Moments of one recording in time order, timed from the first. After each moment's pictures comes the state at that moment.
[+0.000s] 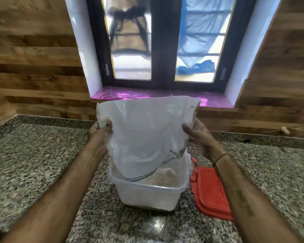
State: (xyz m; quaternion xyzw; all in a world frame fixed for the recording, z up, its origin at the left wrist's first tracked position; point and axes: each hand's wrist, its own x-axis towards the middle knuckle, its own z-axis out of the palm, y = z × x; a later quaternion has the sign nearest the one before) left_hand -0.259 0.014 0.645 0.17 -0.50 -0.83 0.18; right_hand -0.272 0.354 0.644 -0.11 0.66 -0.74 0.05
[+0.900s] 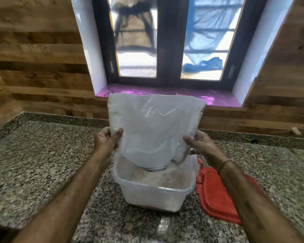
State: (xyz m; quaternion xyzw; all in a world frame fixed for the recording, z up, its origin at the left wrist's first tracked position) left_hand -0.243 0.010 0.620 0.15 -0.61 -0.77 0.13; right_hand -0.268 0.345 0.620 -0.05 0.75 -0.66 0.07
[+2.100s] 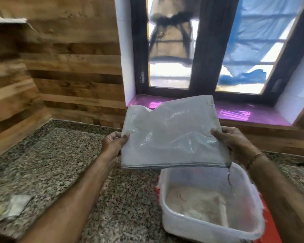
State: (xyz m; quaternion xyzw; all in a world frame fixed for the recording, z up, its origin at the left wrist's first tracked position) left_hand -0.303 -0.133 0.626 0.18 -0.62 -0.76 0.13; right_hand -0.345 0.255 0.674 0.04 0.72 -0.69 0.07
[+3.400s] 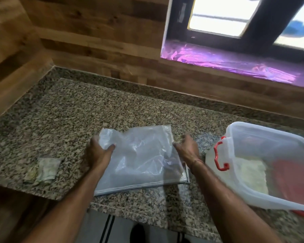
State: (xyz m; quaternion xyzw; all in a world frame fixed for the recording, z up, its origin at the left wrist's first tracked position) left_hand -0.232 -0.376 0.439 0.37 -0.84 -0.39 0.05; right_hand -0.297 -0.071 0.482 0.11 0.92 -0.36 0.11
